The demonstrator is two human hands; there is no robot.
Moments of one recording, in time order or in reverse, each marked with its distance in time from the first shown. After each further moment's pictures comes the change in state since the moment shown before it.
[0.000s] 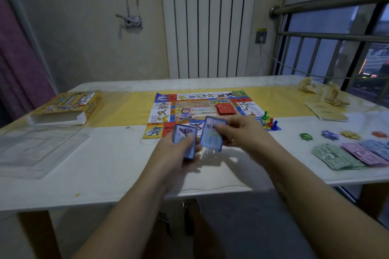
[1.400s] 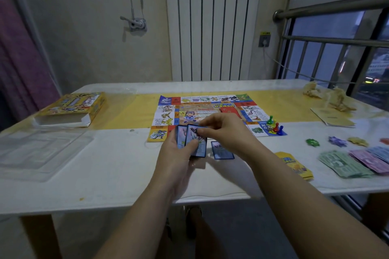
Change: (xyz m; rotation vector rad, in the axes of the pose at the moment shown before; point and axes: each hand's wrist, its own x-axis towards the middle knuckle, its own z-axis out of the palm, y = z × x) left_hand 0.010 -0.012 0.000 -0.169 -0.005 0.122; right_hand 0.030 -0.008 0.029 -0.154 -0.086 -0.197
